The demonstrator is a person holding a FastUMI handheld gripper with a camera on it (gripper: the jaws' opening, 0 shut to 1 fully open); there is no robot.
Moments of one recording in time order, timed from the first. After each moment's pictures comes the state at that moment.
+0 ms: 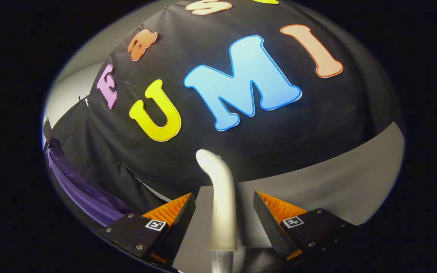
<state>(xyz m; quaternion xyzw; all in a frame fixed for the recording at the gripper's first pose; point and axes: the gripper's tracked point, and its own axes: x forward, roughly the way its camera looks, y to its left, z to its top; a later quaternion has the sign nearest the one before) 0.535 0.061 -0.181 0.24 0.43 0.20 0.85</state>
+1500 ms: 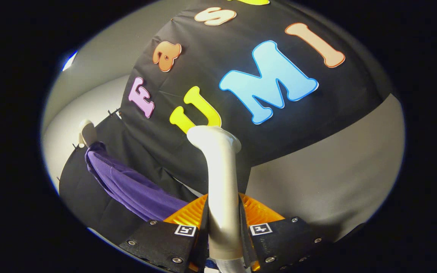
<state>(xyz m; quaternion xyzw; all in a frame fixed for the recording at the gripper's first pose) 0.424 0.090 -0.078 0.32 0.35 0.27 0.83</state>
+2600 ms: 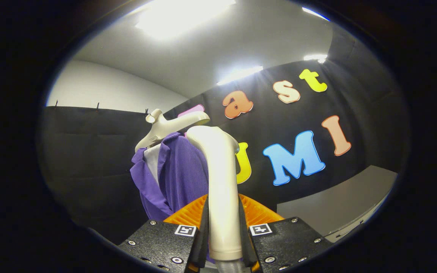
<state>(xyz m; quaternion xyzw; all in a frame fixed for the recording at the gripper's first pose) 0.261 0.195 0.078 0.16 0.05 0.23 0.96</state>
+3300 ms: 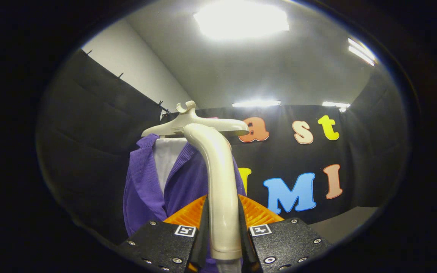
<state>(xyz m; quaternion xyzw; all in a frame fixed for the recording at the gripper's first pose) 0.272 0.283 0.081 0.01 -0.06 0.18 0.98</state>
